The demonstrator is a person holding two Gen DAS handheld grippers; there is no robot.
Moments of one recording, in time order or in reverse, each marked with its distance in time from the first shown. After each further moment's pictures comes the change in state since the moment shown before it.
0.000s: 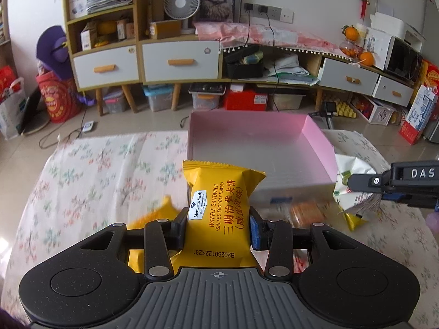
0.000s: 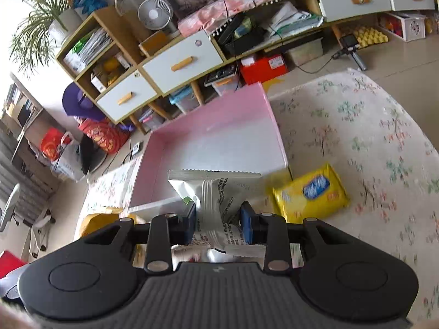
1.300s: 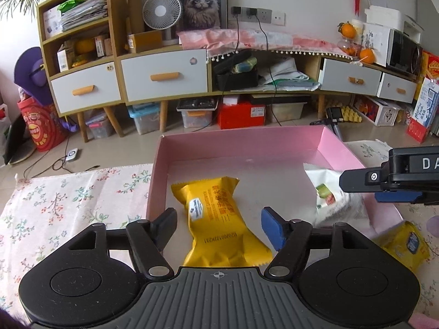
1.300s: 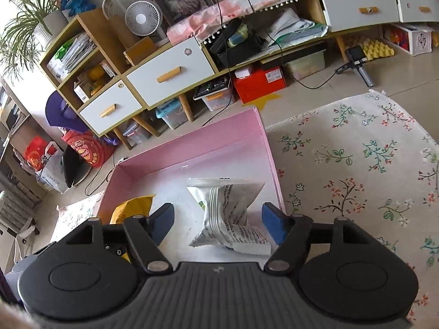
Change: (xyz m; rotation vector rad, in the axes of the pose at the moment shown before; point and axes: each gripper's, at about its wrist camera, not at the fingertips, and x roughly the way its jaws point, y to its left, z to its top) left arm 0.099 -0.020 0.029 0.071 -0.071 0.007; right arm 0.056 -0.005 0.034 -0.028 -0.047 -0.038
